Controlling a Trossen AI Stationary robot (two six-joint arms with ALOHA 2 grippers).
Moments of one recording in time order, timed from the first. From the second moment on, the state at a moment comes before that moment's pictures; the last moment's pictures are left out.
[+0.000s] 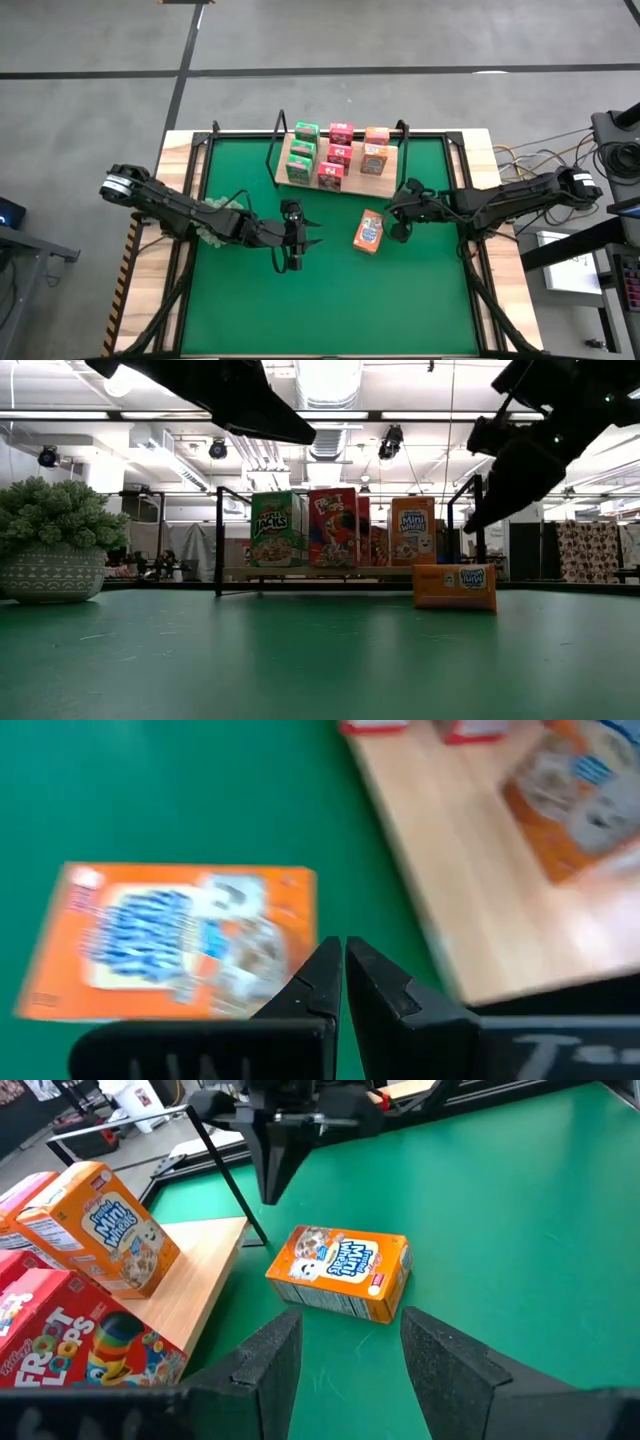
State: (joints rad) left arm -0.27 1.47 0.85 0.16 -0.43 0.09; right arm 0.03 1.04 0.48 -0.25 0.31 0.25
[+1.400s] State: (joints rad) left arm -0.28 1.65 0.85 0.36 -0.35 0.07; right arm 0.02 1.05 0.48 -0.37 0.10 0.38
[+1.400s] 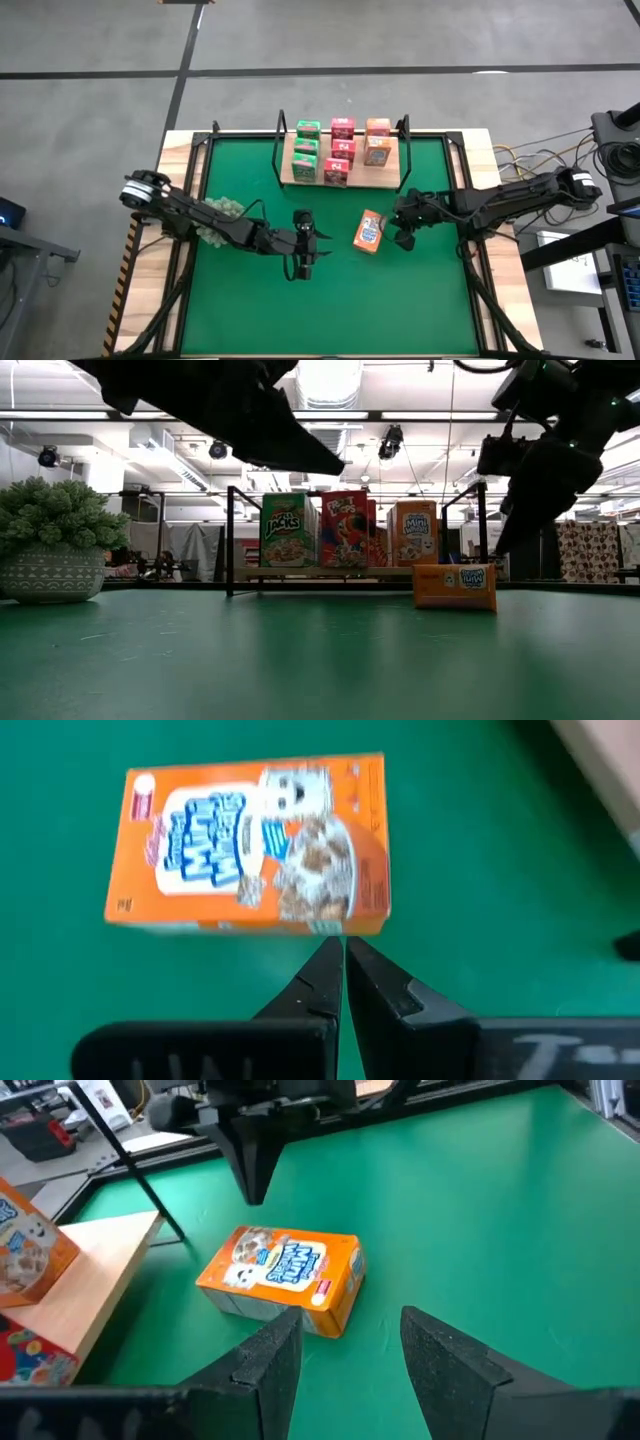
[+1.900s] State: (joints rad) left arm -0.28 1.81 0.85 0.55 -0.35 -0.01; right arm 0.25 1.05 0.48 -0.31 0.17 0.45
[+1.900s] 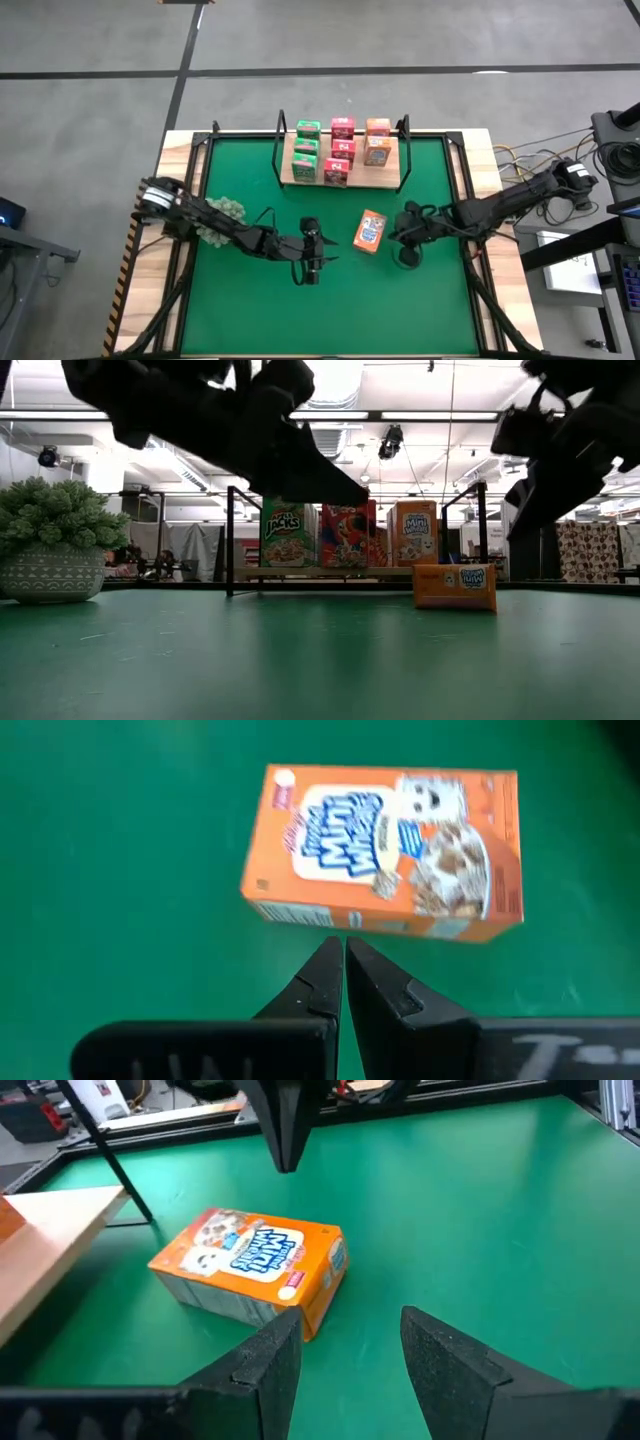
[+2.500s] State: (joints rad) left arm -0.27 2.01 0.85 0.92 -0.35 -0.02; right arm 0.42 1.14 0.48 -0.14 0.44 0.40
